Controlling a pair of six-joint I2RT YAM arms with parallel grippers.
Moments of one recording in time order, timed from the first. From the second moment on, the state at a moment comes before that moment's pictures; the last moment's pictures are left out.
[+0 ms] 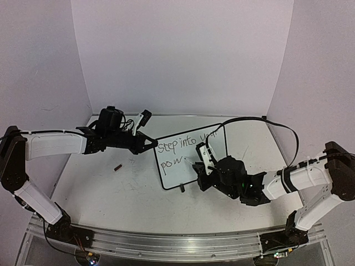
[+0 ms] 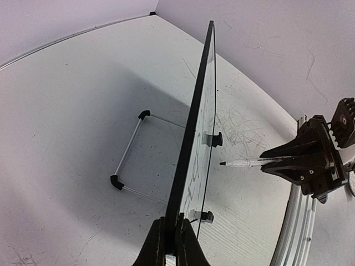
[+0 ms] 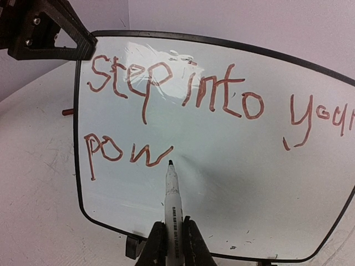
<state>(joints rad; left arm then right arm) -0.63 1.51 0.97 0.03 0.50 -0.12 1.09 1.51 0.64 0.50 0.45 0.12</state>
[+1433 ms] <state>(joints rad) -0.63 1.50 0.97 0.03 0.49 -0.12 1.09 1.61 0.70 0.49 0.45 0.15</state>
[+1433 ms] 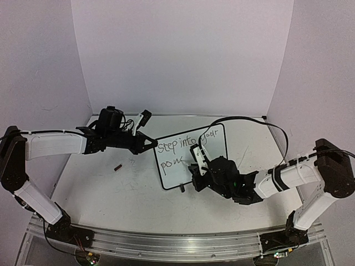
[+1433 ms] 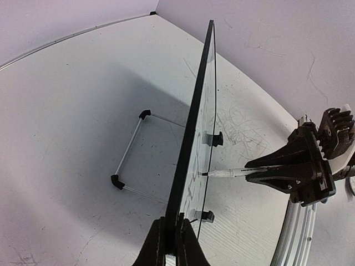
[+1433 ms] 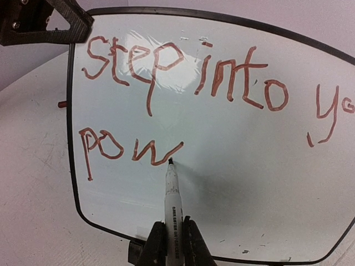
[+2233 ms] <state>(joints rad) -0.63 1.50 0.97 0.03 0.49 -0.12 1.10 1.61 0.70 0.48 0.50 0.19</state>
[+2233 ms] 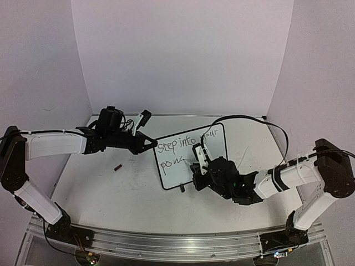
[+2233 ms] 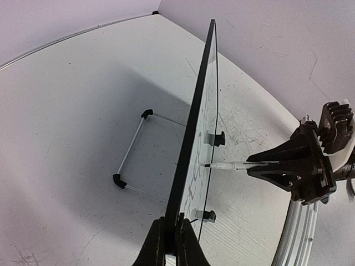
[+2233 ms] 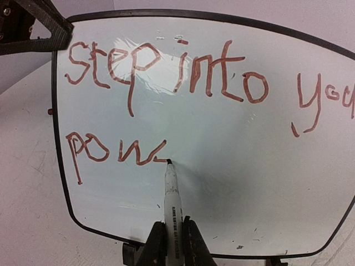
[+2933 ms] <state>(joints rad) -0.63 1.50 0.97 0.03 0.49 -0.12 1.09 1.61 0.70 0.51 0.52 0.16</state>
